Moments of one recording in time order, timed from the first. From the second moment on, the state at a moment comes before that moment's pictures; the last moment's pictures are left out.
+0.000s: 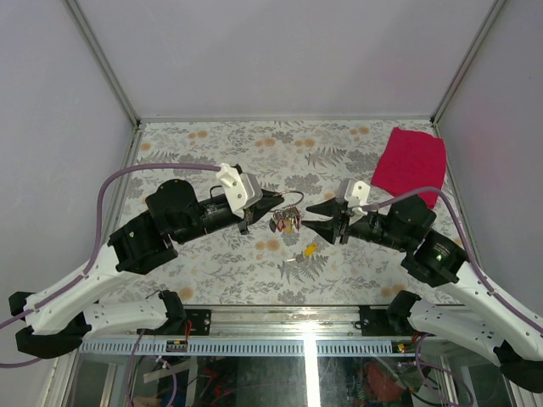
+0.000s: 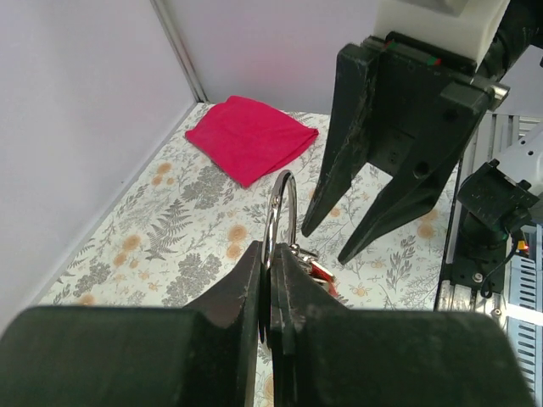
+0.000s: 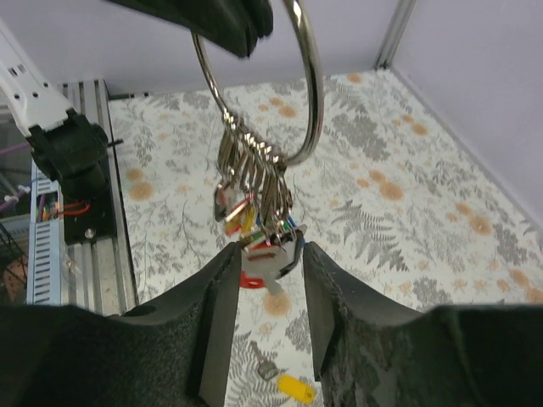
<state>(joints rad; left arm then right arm) -1.03 0.96 1.27 -0.33 0.11 0.19 0.85 0.76 0.93 -0.25 -0.35 -0.15</state>
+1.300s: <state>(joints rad) -1.03 0.96 1.27 -0.33 0.16 0.18 0.85 0.75 0.93 -0.11 -0.32 -0.13</state>
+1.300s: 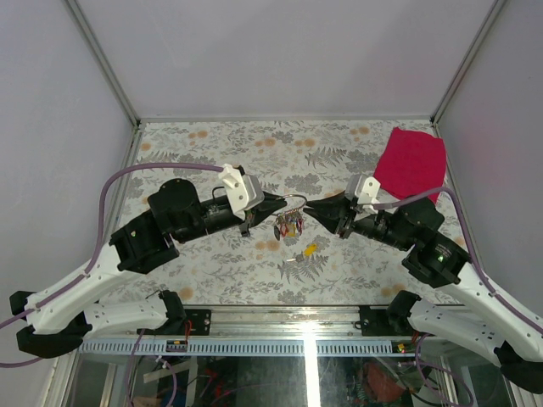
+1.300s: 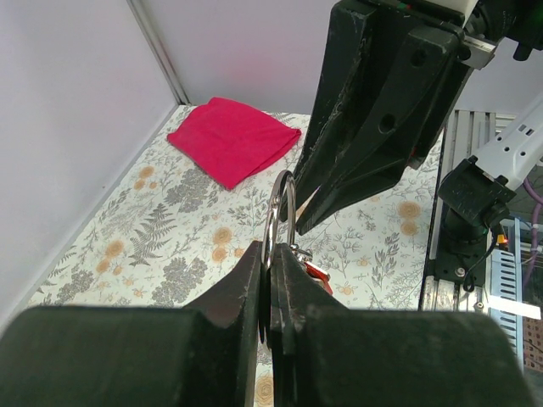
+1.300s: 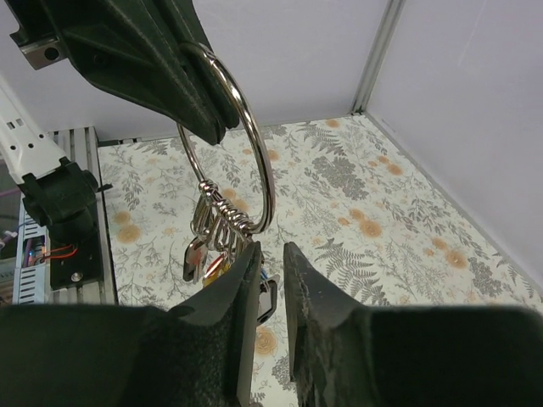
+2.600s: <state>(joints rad) -1.03 0.98 1.28 -0.33 0.16 0.18 0.85 0.76 0.93 -0.21 -0.30 -0.18</state>
